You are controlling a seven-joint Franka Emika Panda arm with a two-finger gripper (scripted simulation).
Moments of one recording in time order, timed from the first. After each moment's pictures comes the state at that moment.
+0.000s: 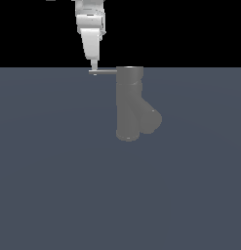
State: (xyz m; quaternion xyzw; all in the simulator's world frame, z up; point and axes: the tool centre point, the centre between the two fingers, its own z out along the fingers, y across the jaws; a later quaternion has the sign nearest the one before) arm 0.086 0.089 0.270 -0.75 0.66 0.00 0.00
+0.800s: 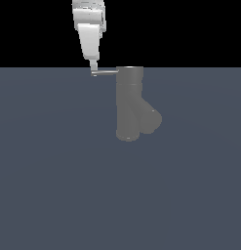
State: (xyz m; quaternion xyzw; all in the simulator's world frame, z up) arm 0.043 0.084 0.270 -0.75 0.66 0.00 0.00
